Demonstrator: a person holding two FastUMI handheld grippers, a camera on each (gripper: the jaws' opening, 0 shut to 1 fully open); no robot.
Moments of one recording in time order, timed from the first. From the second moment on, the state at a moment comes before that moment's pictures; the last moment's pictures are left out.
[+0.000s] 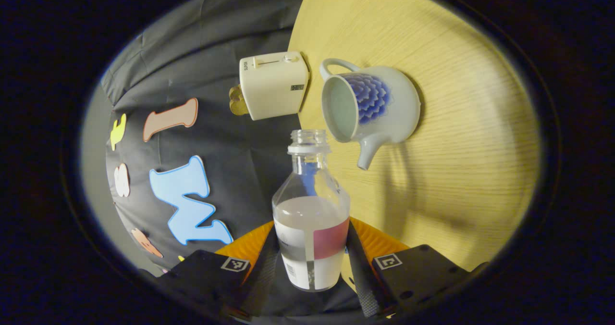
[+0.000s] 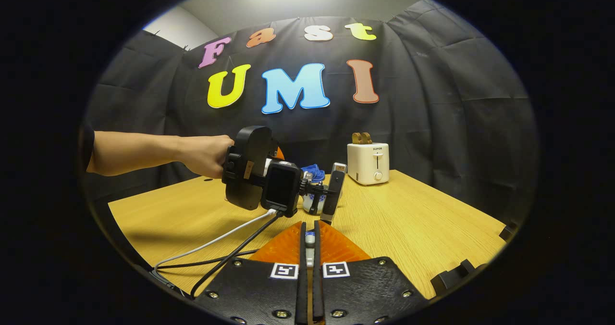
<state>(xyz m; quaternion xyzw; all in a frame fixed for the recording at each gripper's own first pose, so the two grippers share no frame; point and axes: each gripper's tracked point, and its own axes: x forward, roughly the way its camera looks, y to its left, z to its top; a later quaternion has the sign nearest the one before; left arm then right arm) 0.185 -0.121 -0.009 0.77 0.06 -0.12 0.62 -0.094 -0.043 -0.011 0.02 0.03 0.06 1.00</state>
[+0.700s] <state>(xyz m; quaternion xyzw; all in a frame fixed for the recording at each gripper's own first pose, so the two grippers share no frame) 0.187 -0.125 -0.008 0.81 0.07 -0.12 0.56 -0.094 -0.045 -0.015 0.02 0.04 0.06 1.00</state>
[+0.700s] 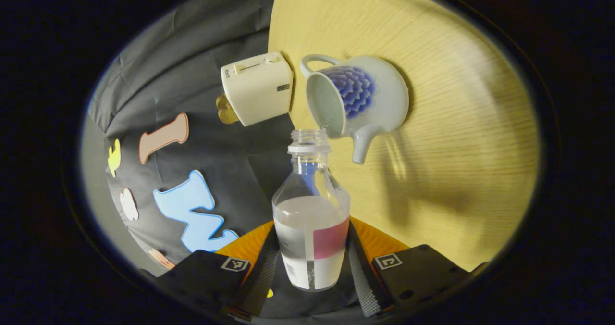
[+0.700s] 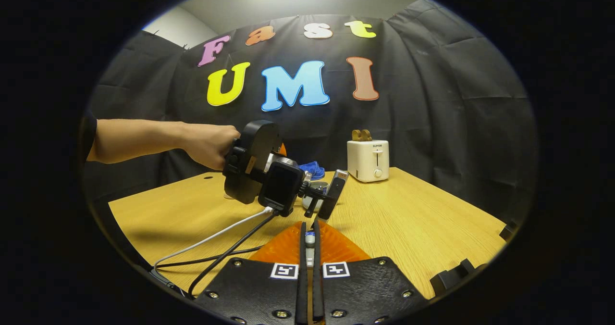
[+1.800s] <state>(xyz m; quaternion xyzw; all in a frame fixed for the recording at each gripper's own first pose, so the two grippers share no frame) 0.186 -0.136 0.017 0.86 0.04 -0.10 0.50 -0.098 -0.045 -0.023 0.02 0.05 0.06 1.00</state>
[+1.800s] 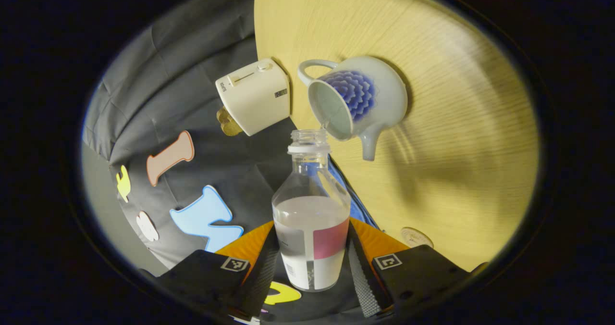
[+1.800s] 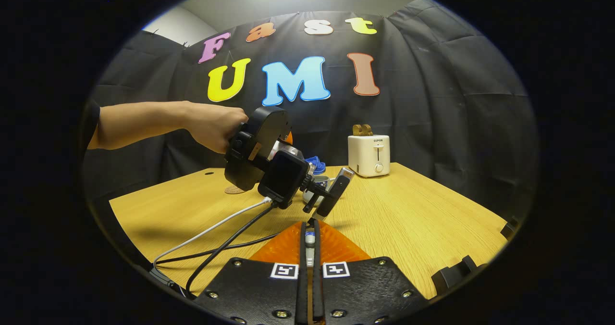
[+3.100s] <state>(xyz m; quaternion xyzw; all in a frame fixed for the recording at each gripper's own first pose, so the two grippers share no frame) 0.190 -0.143 0.008 0.84 0.02 -0.13 0.53 -0.096 -0.044 -0.024 0.01 0.06 0.06 1.00</state>
